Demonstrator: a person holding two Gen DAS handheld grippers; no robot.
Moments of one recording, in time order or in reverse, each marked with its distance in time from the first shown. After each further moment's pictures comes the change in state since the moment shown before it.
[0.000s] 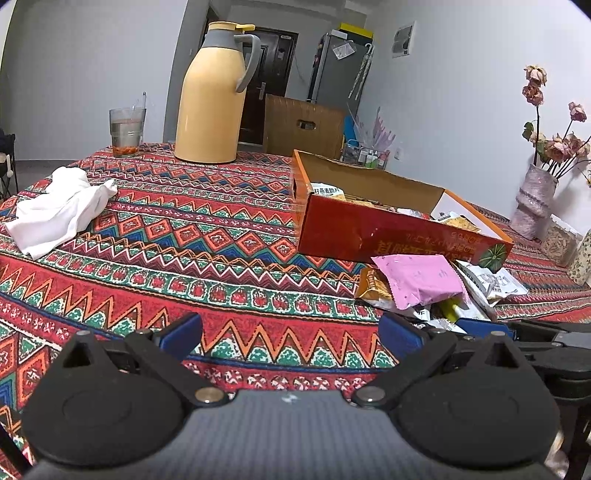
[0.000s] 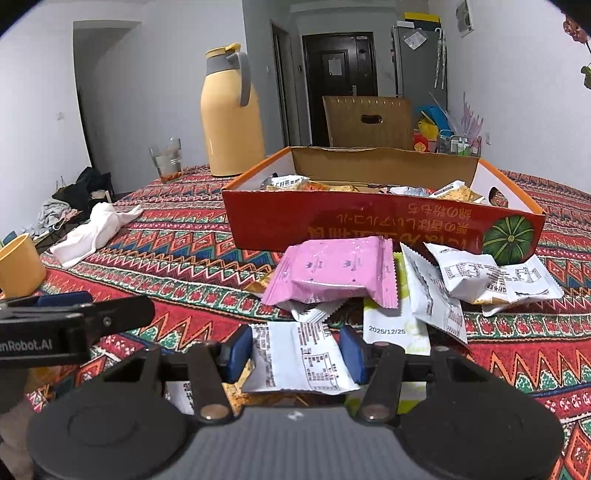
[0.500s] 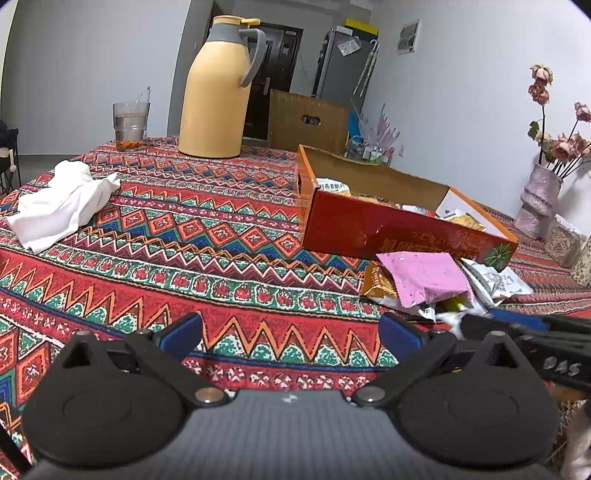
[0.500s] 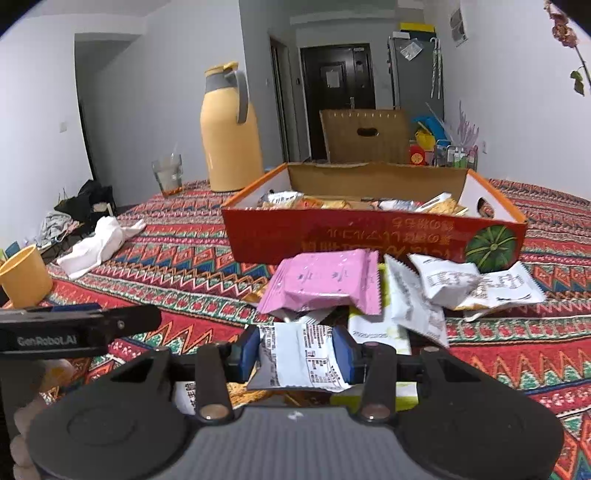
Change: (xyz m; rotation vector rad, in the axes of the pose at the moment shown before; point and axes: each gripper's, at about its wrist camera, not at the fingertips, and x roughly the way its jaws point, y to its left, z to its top) left arm 0.004 0.000 0.000 -0.007 0.023 0.019; right arm -0.025 -0.009 -0.001 0.015 -0.056 0.000
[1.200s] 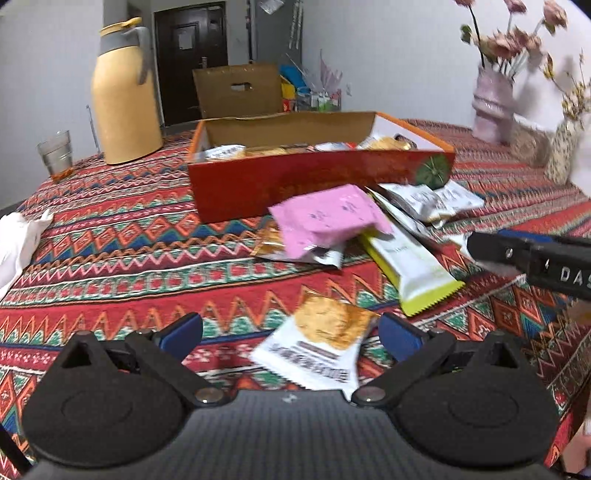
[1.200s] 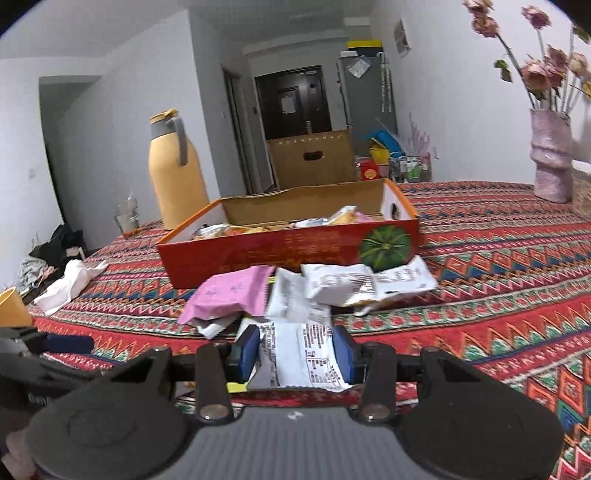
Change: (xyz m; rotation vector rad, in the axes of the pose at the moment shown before) left arm 0.008 -0.099 -0.016 0.290 0.130 -0.026; right arm -0.051 -0.074 -0.019 0.121 -0.095 -0.085
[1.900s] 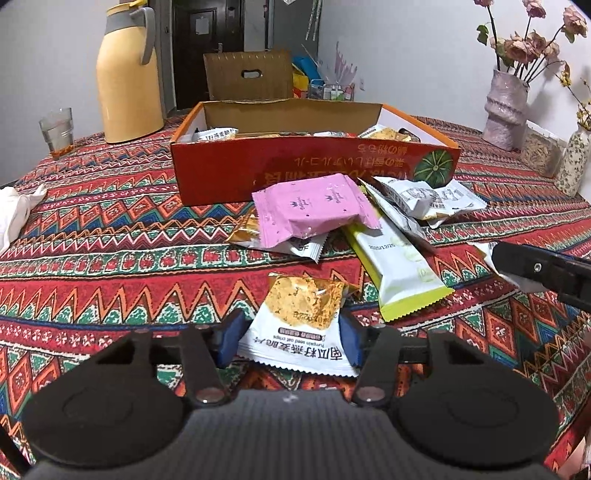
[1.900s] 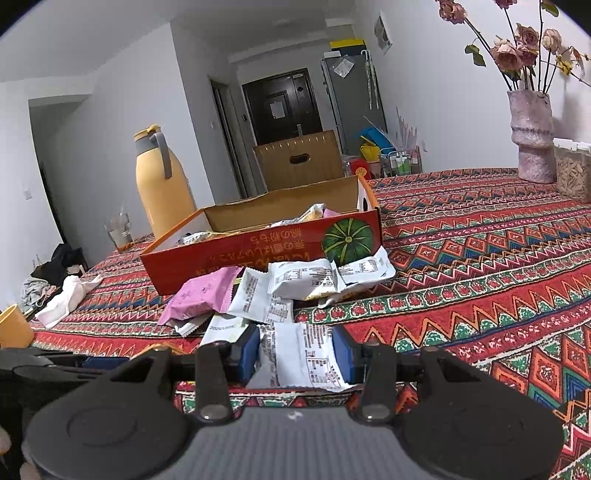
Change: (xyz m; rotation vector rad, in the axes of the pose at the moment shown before) left arm 0.014 -0.016 0.000 -0.085 0.022 0.014; right arm -0.012 -0.037 -0.009 0.060 -0.012 0.016
